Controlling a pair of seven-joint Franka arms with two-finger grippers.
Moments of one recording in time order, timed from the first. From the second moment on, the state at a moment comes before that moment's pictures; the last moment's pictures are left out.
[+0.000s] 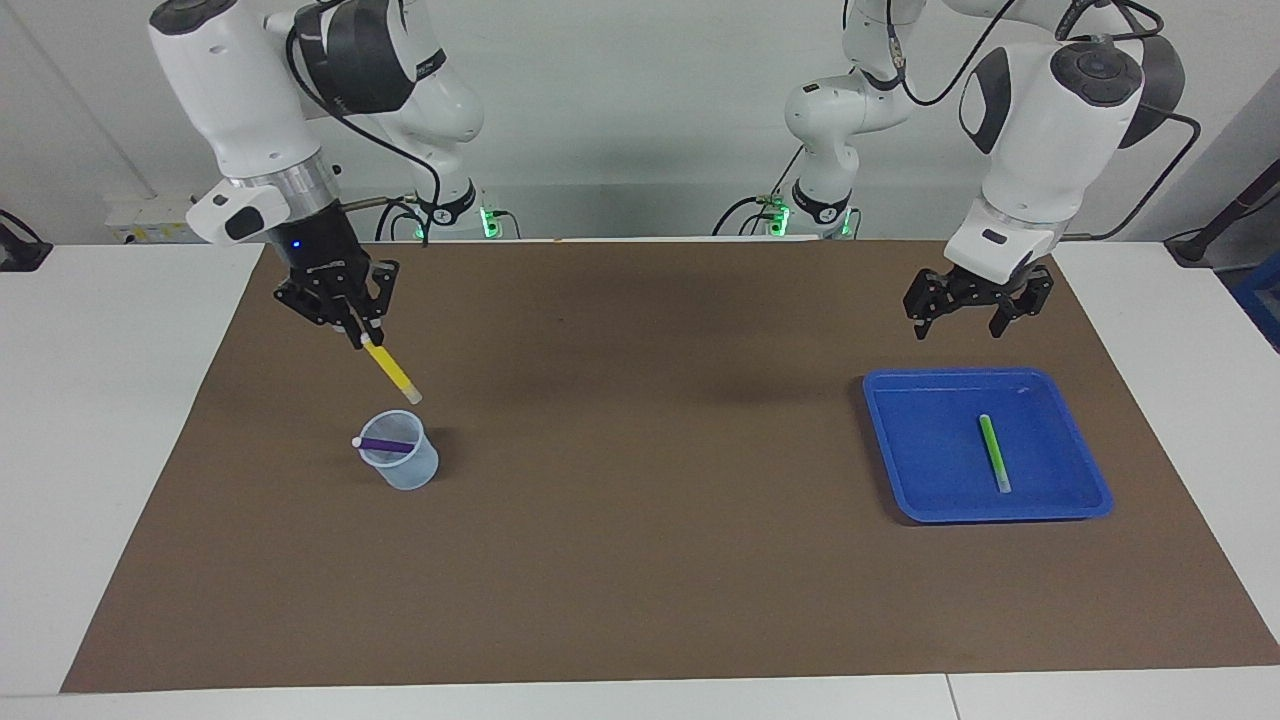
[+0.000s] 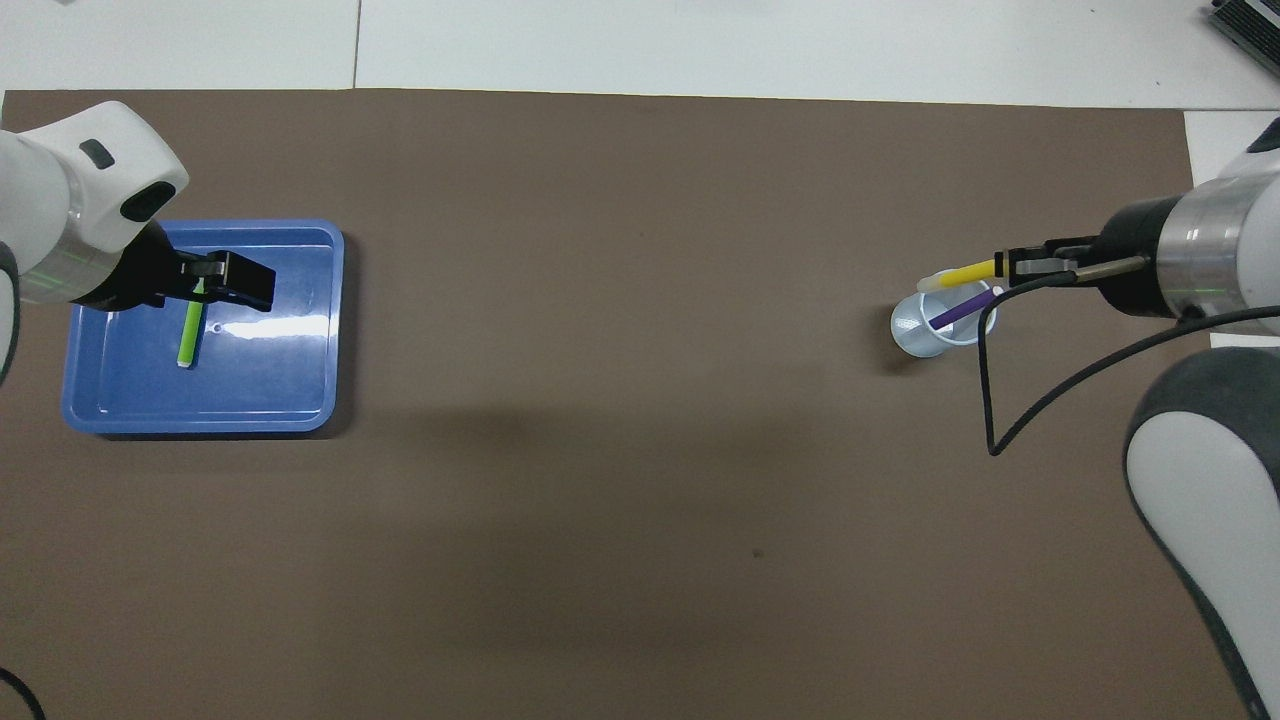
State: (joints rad) left arm 0.17 0.06 -0.32 -1.64 -0.07 1.71 -0.06; right arm -0.33 -0.07 0.47 -1.75 0.15 1.99 0.00
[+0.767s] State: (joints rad) left arm 0.30 0.02 -0.31 -1.68 -0.47 1.56 -0.32; right arm -0.06 -0.07 0.48 -1.74 0.15 2.24 0.38
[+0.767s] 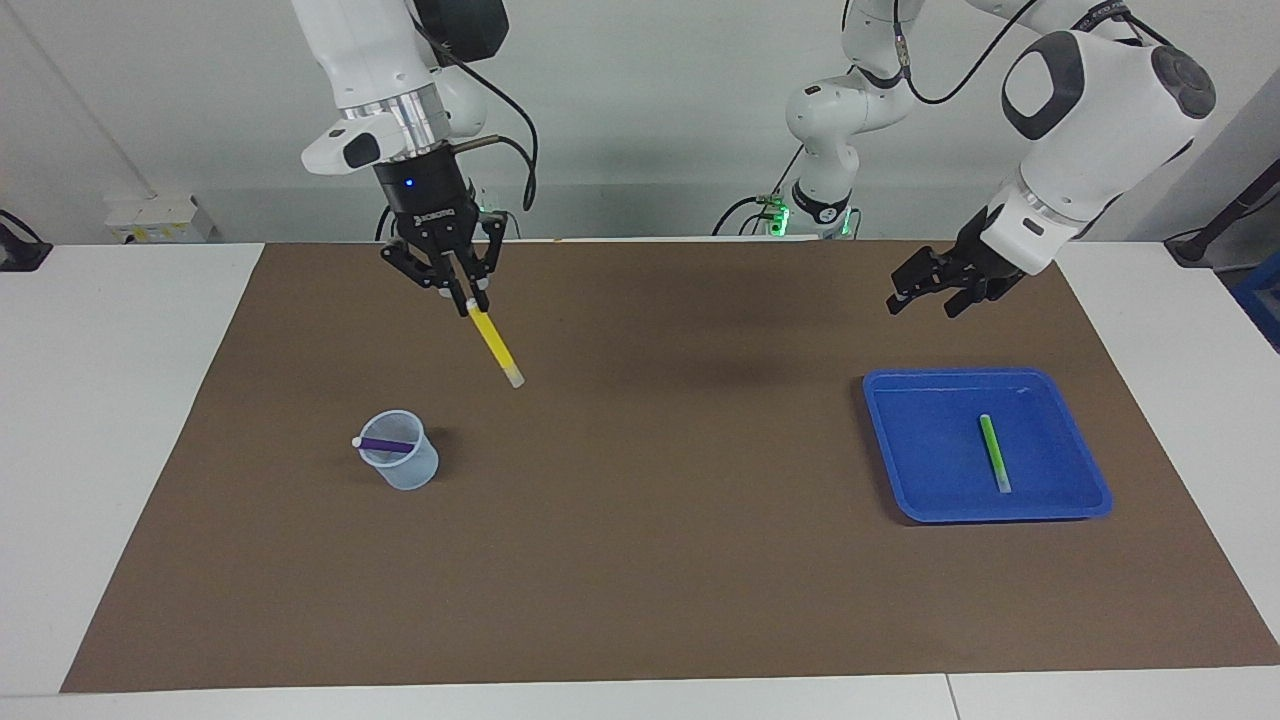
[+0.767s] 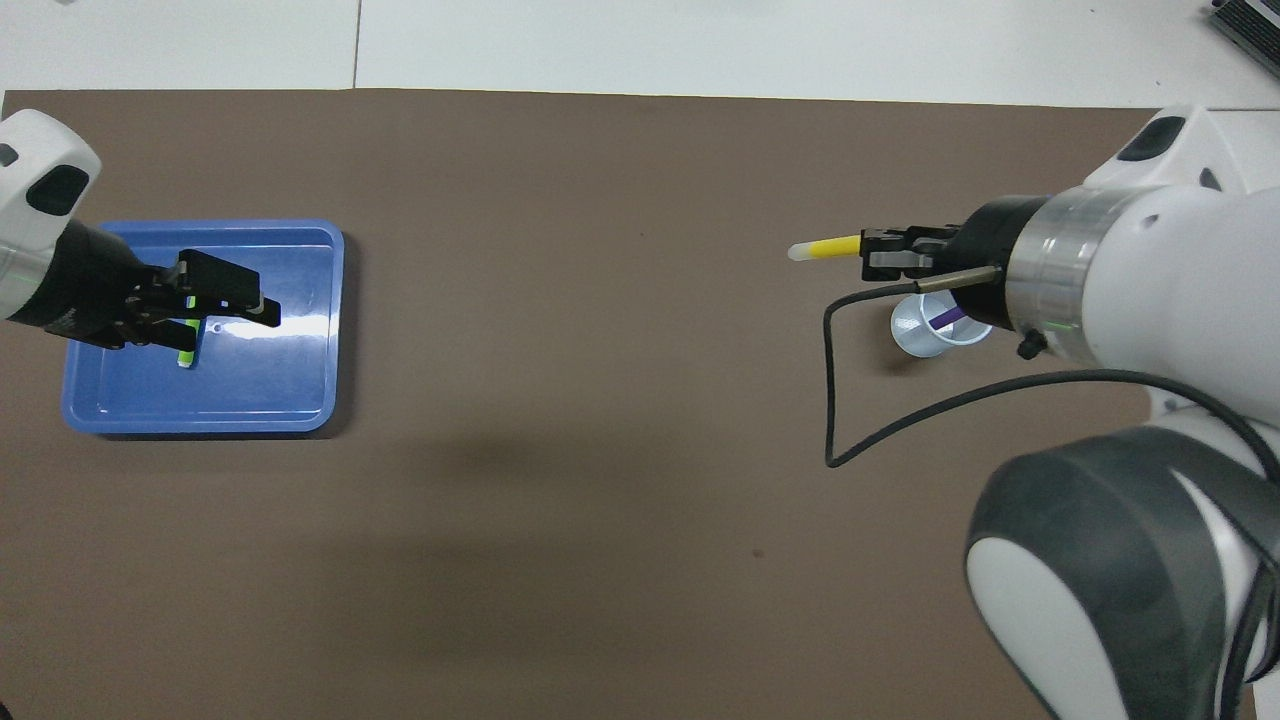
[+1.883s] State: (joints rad) left arm 0.28 -0.07 -0.33 -1.87 -0.93 1.77 -0.93; right arm 0.11 -0.05 0.48 -1.73 0.27 2.46 0.60
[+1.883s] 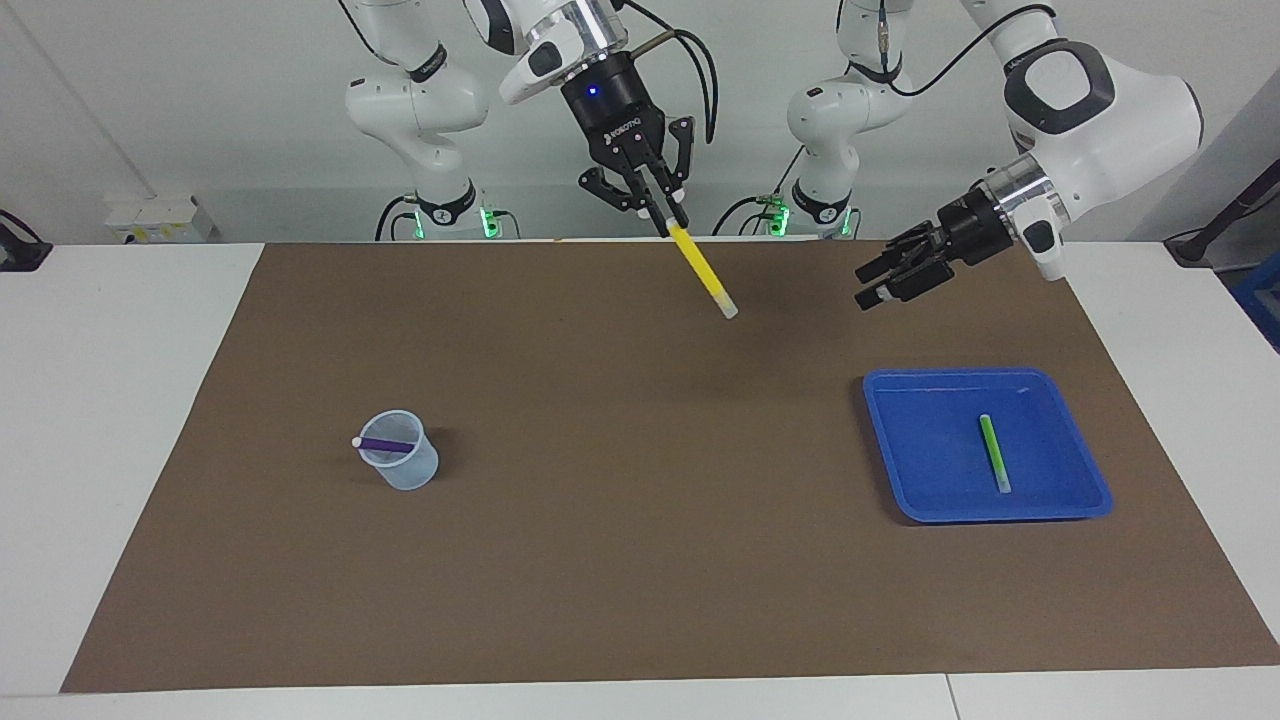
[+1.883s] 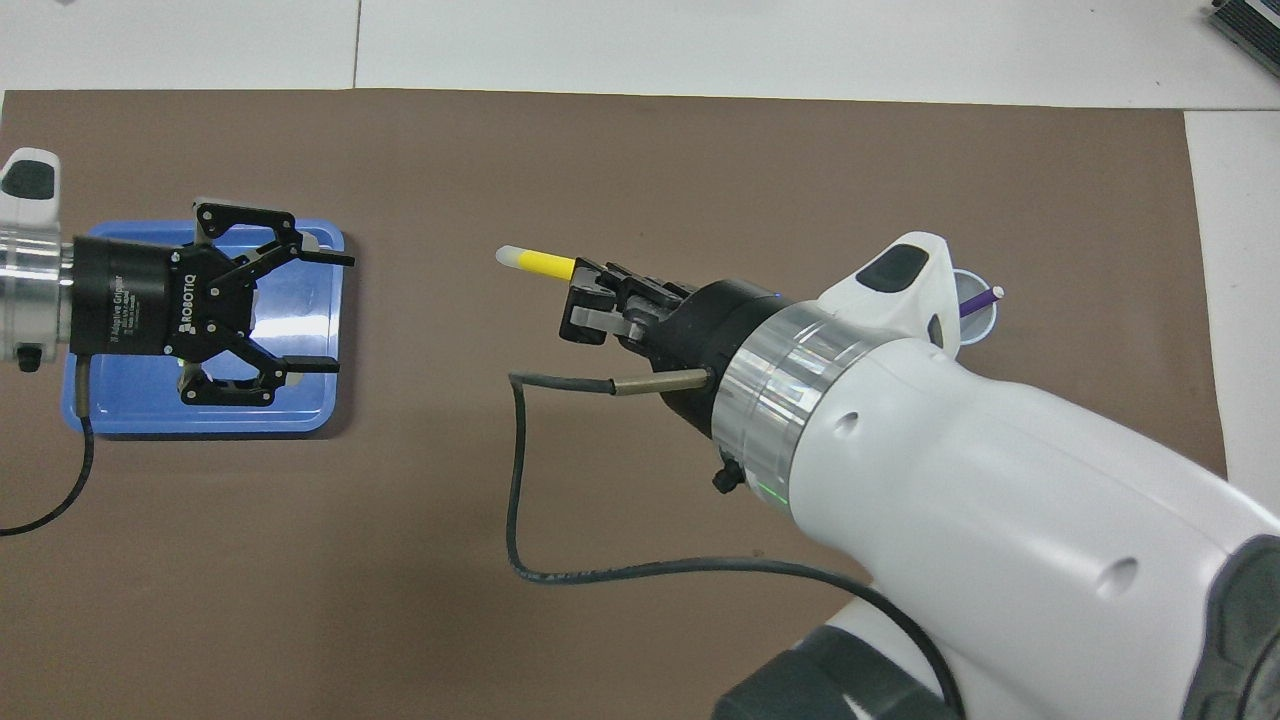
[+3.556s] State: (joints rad) left arm 0.15 -0.08 -0.32 -1.86 -1.04 1.85 -1.30; right arm 0.21 -0.01 0.51 -1.72 0.29 2.46 0.64
